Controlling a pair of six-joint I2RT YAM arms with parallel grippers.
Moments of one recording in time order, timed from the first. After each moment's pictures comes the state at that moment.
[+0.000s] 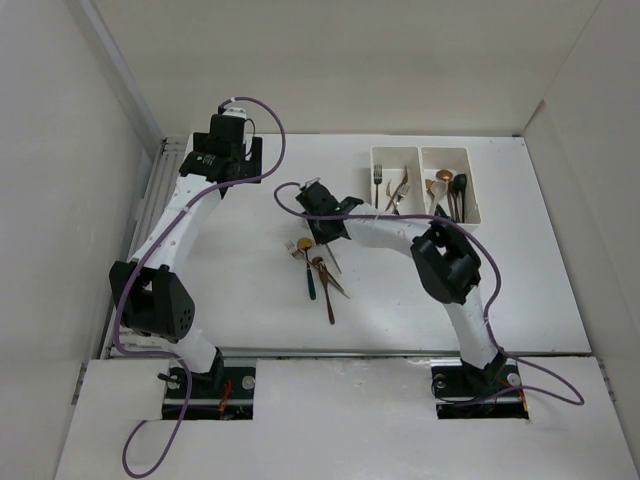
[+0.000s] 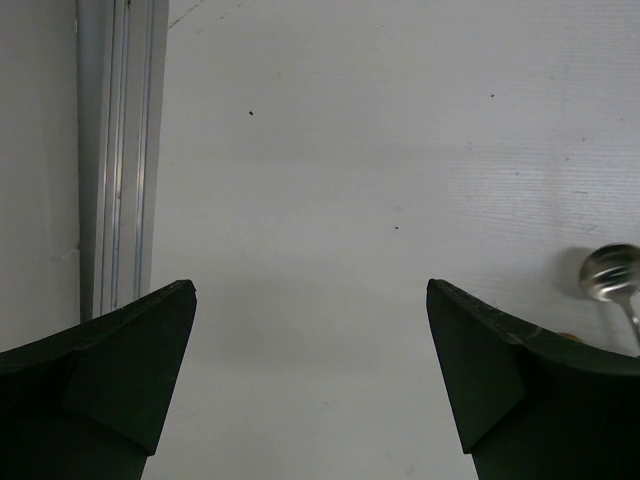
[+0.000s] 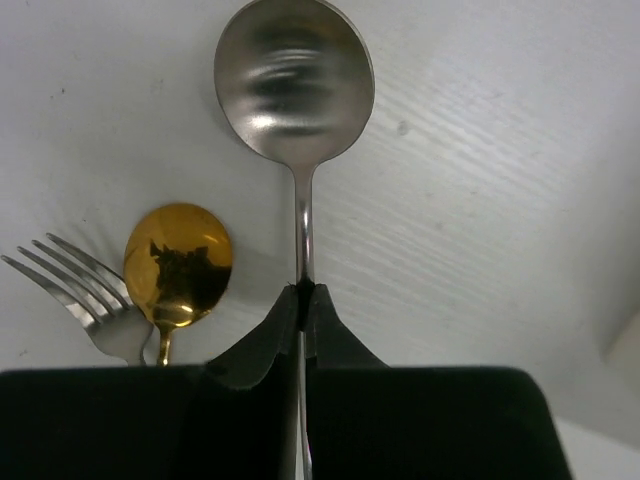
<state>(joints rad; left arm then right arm) -0.25 1.60 1.56 -0.67 -0.36 -0.06 0.81 2.18 1.68 -0.49 0.29 0.31</state>
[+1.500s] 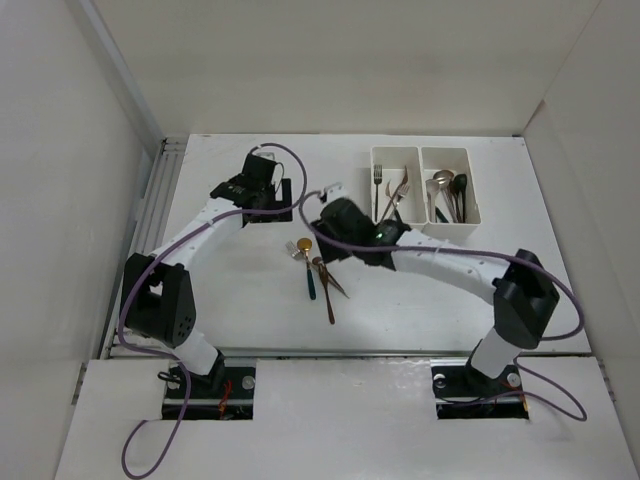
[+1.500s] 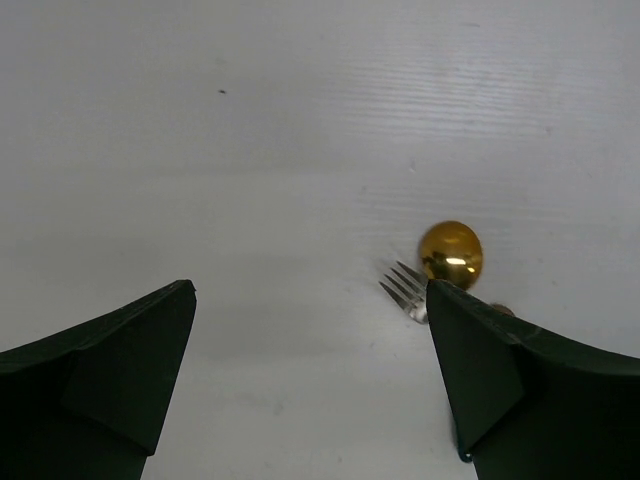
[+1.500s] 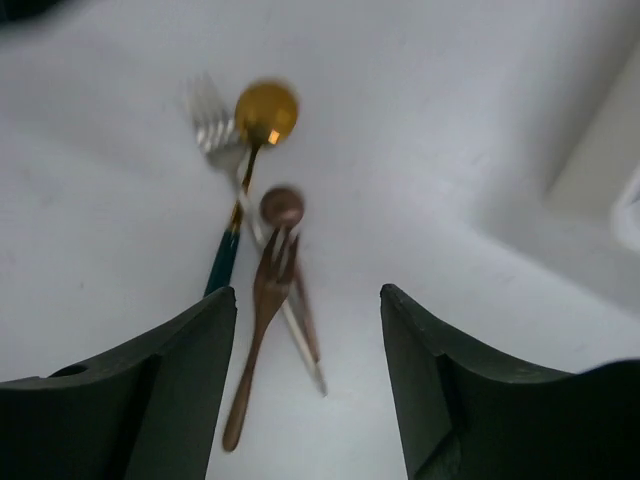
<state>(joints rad) -0.38 1.58 1.25 -0.59 -0.14 -0.32 0.87 1.64 1.32 -0.42 0.32 0.32</state>
